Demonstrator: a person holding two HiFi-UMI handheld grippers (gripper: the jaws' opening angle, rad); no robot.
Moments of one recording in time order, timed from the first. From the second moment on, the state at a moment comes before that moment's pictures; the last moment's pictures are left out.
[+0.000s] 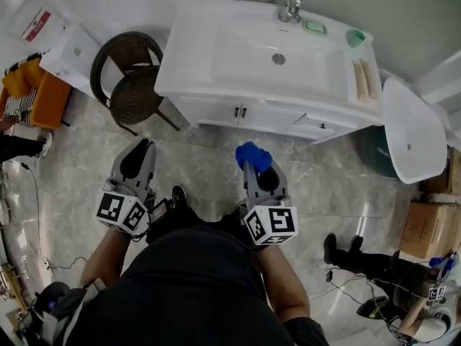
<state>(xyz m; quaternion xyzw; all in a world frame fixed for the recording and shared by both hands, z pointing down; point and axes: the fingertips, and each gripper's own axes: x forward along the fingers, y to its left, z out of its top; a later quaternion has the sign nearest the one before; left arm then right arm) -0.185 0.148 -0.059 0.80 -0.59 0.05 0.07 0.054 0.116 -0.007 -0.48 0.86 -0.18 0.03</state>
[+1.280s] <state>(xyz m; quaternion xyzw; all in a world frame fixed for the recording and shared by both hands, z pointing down) -0.339 0.037 0.208 0.81 -0.56 0.13 0.12 -0.277 -0.050 0.329 -0.48 0.83 -0.25 -0.13</state>
